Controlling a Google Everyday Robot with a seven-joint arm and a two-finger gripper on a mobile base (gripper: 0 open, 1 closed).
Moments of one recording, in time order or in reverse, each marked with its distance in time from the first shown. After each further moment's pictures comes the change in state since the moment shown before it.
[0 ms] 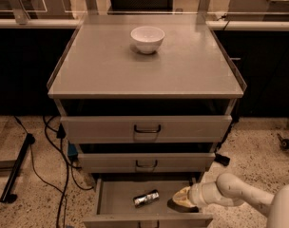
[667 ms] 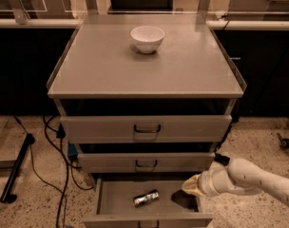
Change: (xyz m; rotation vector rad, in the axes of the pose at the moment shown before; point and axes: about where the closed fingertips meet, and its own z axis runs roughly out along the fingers) arm -0.068 -0.001 -0.095 0.087 0.098 -0.031
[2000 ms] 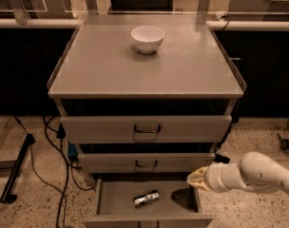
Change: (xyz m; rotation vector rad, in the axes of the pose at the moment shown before) arm -0.067 0.012 -0.079 0.091 0.006 -0.046
